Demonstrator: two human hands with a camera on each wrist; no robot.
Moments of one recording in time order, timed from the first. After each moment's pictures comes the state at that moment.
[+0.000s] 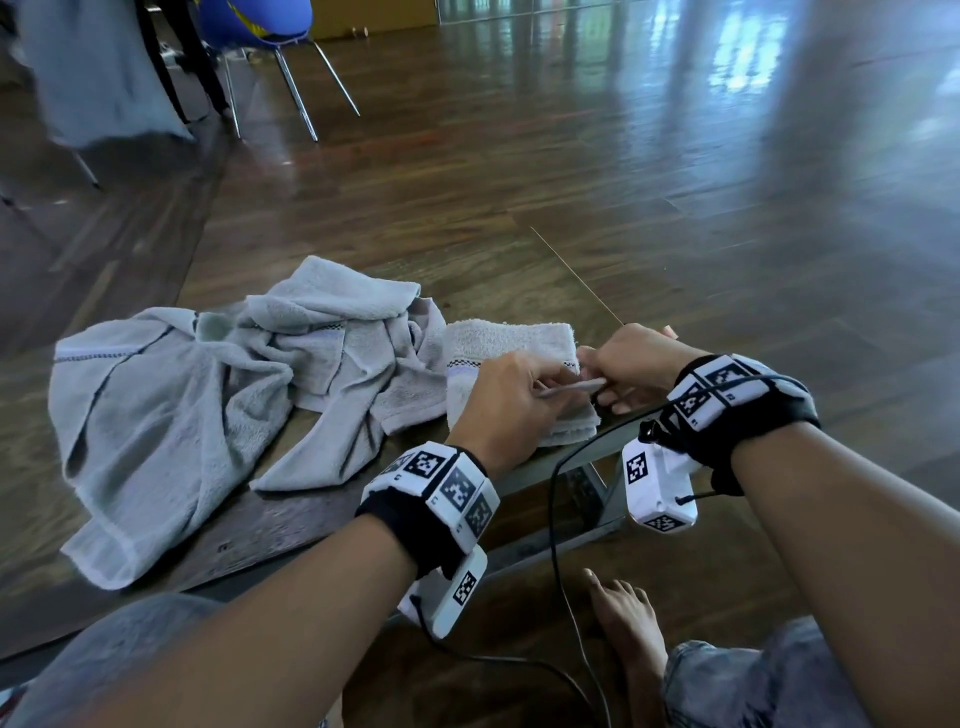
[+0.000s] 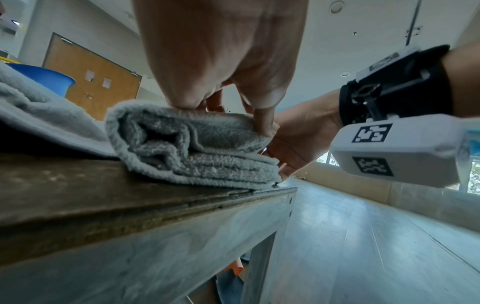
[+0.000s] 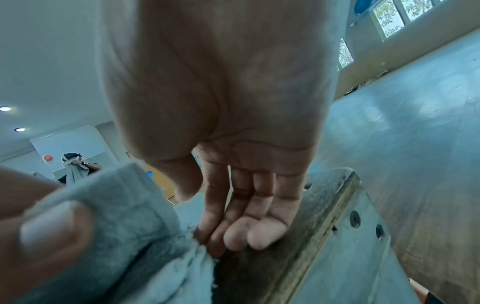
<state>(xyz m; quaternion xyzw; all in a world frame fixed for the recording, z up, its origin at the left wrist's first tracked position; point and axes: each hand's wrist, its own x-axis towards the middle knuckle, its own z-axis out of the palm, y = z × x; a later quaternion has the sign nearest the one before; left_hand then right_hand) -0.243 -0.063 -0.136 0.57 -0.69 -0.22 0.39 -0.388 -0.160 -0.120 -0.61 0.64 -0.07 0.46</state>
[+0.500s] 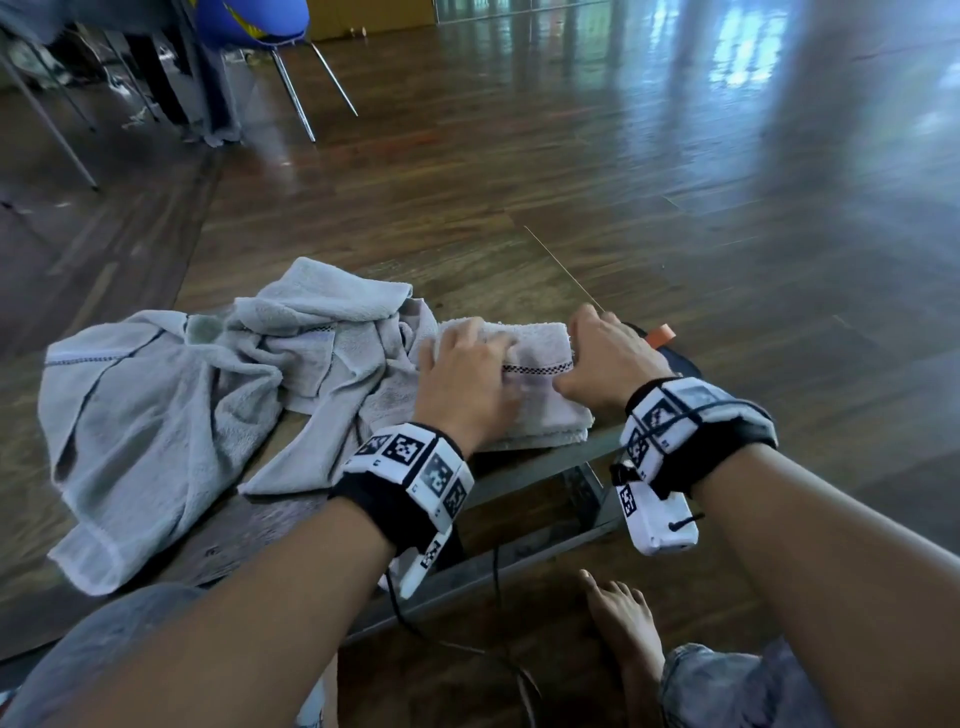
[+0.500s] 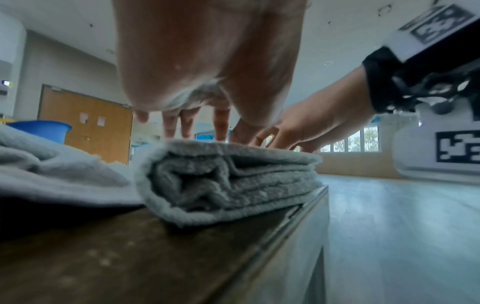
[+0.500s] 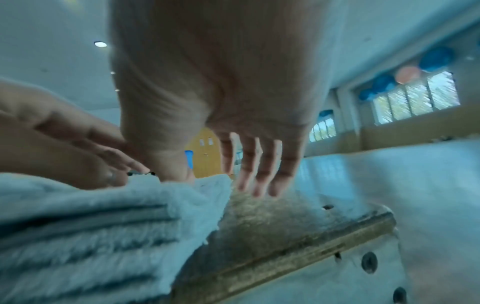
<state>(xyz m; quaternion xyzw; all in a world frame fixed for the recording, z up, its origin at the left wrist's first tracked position) -0.222 -0.081 -0.137 0.72 -0.68 -0.03 0.14 -0.378 -0.143 -0.124 -0.78 0.59 -0.08 0.19</state>
